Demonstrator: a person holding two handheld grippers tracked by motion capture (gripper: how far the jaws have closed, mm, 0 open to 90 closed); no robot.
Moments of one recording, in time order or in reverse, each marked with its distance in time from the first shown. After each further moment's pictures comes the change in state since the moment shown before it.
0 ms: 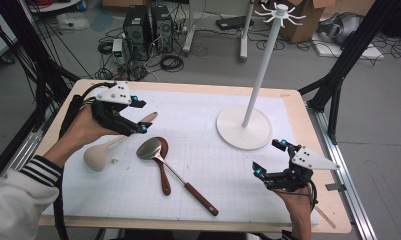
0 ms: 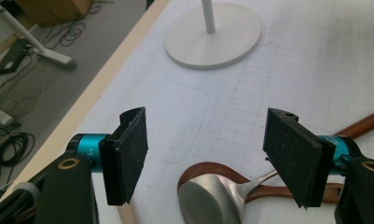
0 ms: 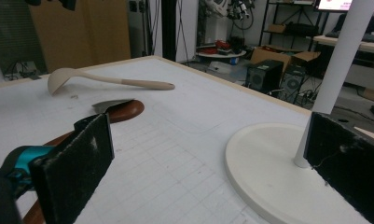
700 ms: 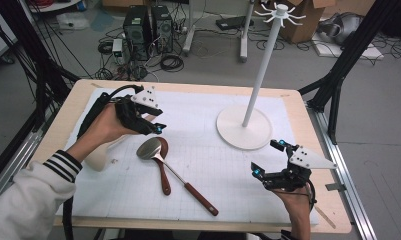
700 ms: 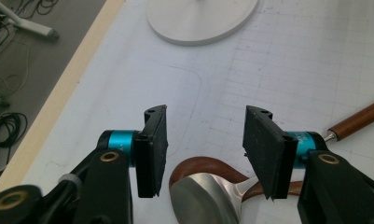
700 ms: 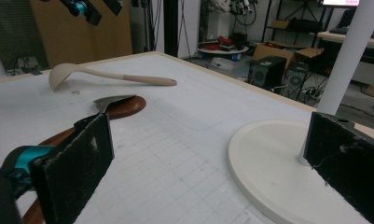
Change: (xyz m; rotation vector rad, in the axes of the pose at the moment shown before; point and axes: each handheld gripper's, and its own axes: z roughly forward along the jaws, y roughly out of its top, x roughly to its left) left arm -0.008 0.022 0.041 0.153 -0.025 0.022; right arm 0.000 -0.001 0.003 0.013 0.009 -0.001
